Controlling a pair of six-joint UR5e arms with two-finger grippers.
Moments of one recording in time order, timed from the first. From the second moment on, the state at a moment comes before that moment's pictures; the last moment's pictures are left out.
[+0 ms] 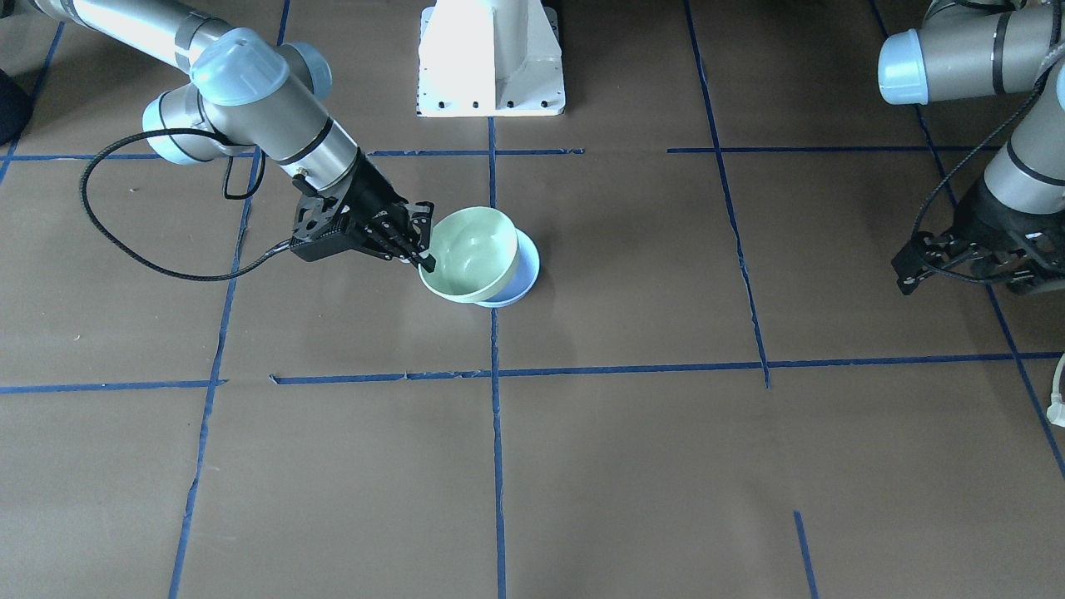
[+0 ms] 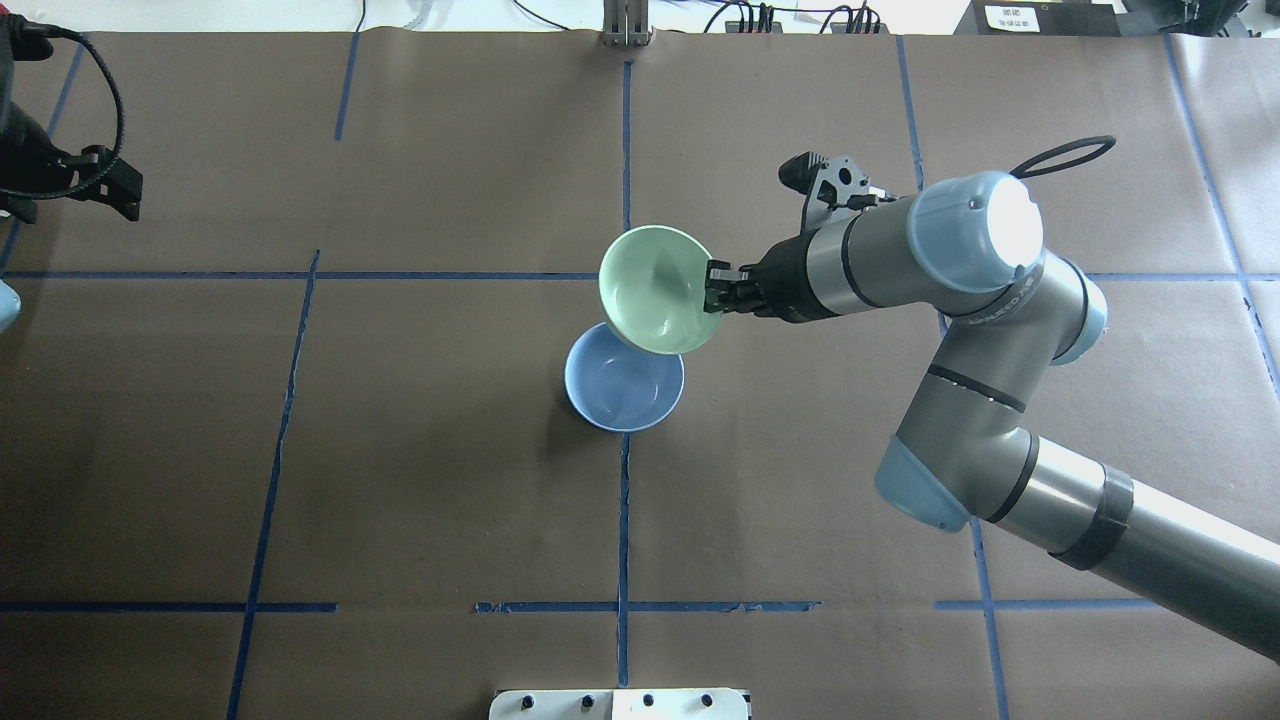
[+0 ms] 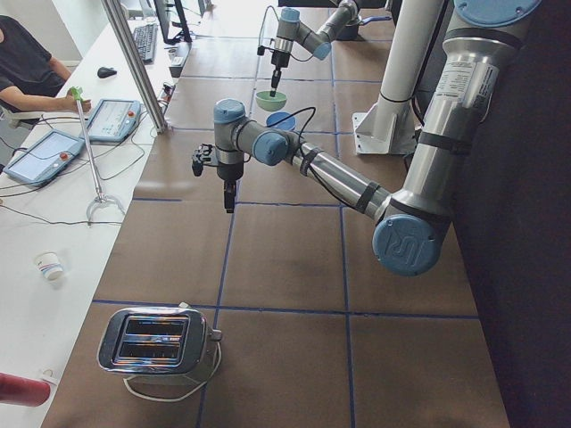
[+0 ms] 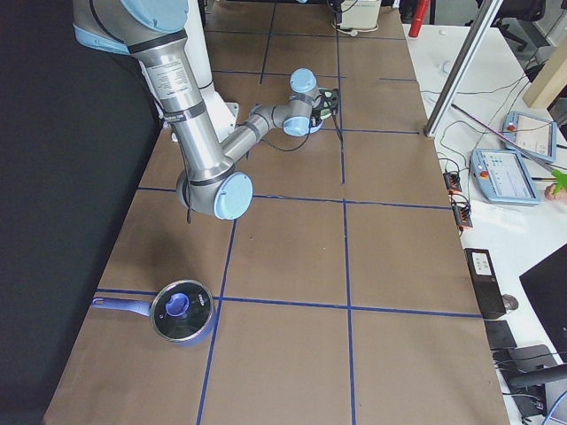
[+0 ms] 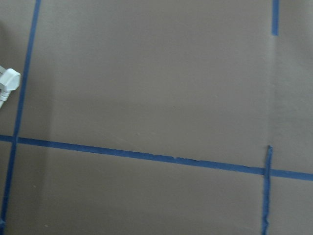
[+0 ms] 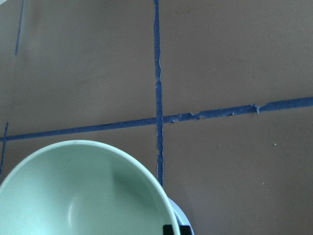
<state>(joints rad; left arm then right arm) -1.15 -1.82 -1.80 -1.51 -2.08 -0.69 0.60 -1.09 1.68 -0.90 1.91 1.41</state>
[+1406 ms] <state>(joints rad) -1.17 -1.81 -1.78 -1.52 -2.08 -0.67 0.55 -1.06 1.67 -0.92 1.83 1.50</state>
